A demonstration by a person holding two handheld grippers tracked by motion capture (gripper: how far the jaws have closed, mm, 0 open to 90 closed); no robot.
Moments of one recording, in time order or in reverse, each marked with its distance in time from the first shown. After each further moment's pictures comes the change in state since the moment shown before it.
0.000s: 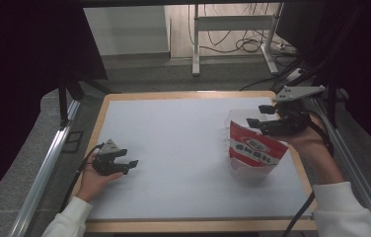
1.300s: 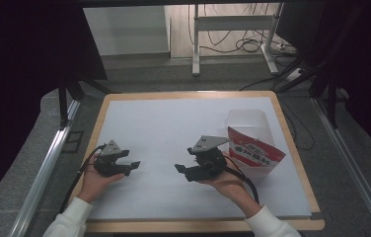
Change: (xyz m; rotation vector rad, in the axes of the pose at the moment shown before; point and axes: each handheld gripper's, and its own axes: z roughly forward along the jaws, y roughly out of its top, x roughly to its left) left arm -0.008 0.002 -0.001 -0.001 -0.005 0.024; right arm 0.150 -0.038 0.133 -0.012 0.231 -0.006
